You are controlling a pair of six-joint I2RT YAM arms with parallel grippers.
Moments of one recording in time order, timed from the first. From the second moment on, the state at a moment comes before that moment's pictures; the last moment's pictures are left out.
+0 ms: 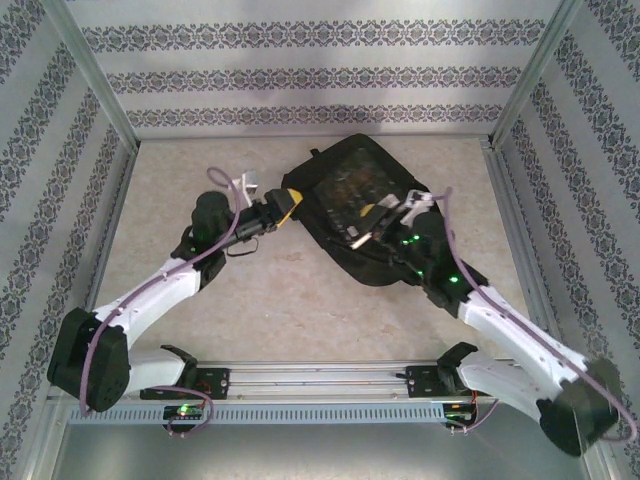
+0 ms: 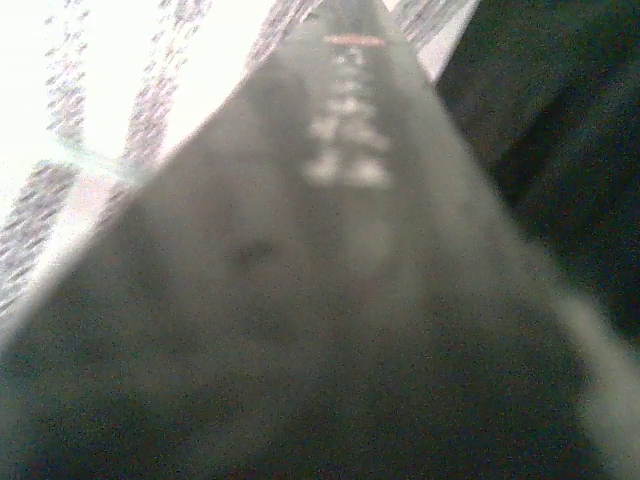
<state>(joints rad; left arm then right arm) -0.42 1.26 0.82 0.32 0.53 -1.07 0.53 0.91 0.69 -0.04 0.01 1.06</state>
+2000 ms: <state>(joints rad) -0.39 1.73 1.48 -0.56 0.25 -0.47 0.14 0.72 0.73 -0.48 -0.20 0.79</state>
